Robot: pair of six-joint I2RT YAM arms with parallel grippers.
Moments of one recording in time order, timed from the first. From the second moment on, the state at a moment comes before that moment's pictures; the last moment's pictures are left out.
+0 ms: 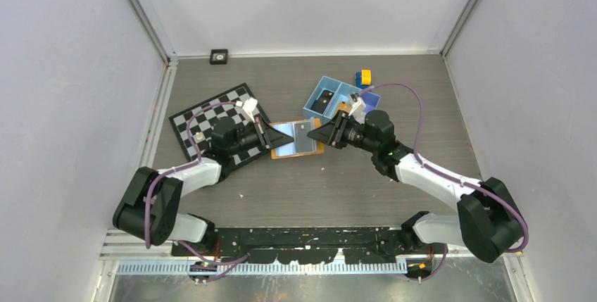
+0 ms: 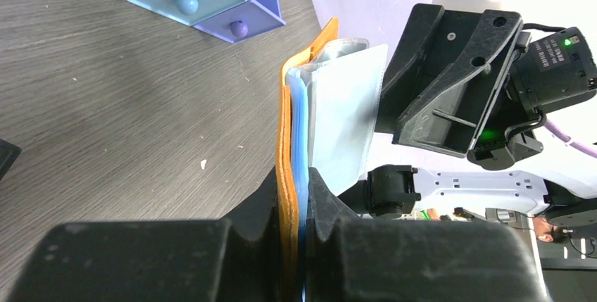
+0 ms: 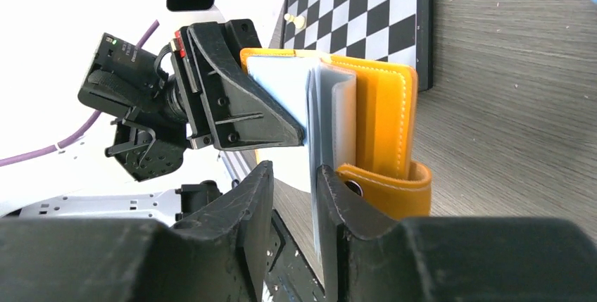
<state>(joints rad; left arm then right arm) -0.37 1.39 0.49 0.73 0.72 -0.97 0.56 1.26 0.63 0.42 -0.44 0.91</state>
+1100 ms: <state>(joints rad) -0.37 1.43 0.48 0.79 0.71 -1.00 0.58 1.33 0.59 0.66 -0.57 0.98</state>
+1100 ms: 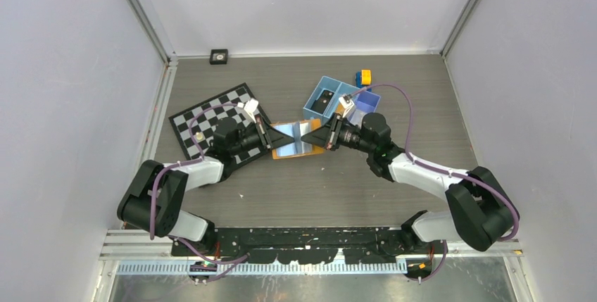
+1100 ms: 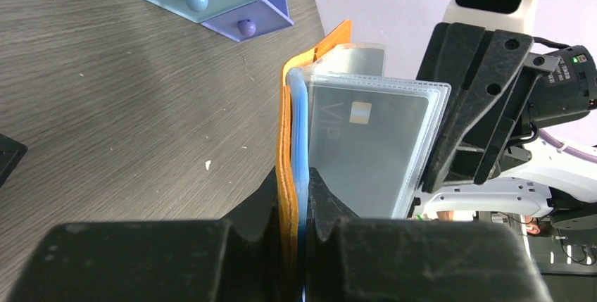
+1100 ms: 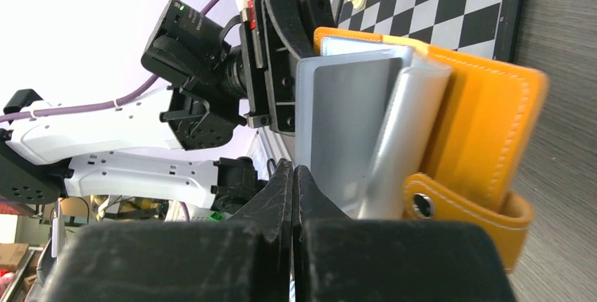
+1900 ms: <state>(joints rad) -0.37 1.44 0.48 0.79 0.71 -1.00 0.62 1.32 0.66 0.40 -0.48 0.86</state>
